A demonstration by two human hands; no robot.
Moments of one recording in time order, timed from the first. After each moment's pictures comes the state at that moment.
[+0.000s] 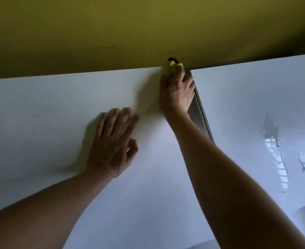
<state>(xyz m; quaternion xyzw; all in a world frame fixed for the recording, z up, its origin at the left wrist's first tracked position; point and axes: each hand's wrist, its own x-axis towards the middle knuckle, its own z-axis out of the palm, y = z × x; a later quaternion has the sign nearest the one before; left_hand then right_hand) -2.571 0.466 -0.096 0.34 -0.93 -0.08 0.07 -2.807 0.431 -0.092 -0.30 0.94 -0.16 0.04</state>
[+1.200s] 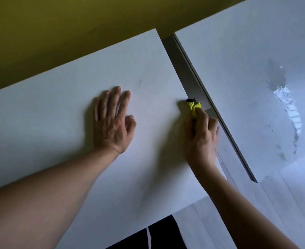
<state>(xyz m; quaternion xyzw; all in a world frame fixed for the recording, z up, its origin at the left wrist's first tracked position) -2.578 0.462 -0.096 0.35 -0.93 -0.06 0.08 -2.726 0.653 -0.091 -0.21 0.94 -0.25 0.07</state>
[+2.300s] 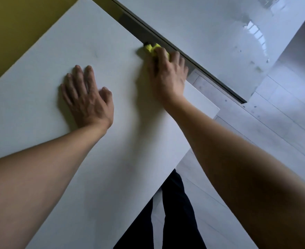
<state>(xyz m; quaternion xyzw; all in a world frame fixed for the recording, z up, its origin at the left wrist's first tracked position) -2.581 0.450 -0.103 0.35 -0.93 -0.05 0.08 -2.728 0.602 -0.094 -0.11 0.97 -0.20 0.00</state>
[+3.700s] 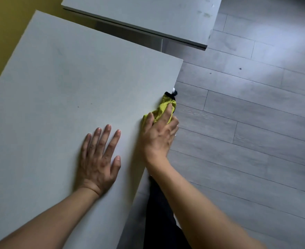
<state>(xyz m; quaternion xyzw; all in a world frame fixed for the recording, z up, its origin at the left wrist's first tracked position) -2.385 0.499 -0.097 -0.08 -0.99 -0.07 -0.01 -2.474 0.660 -0.088 0.27 0.89 -0.37 0.05</state>
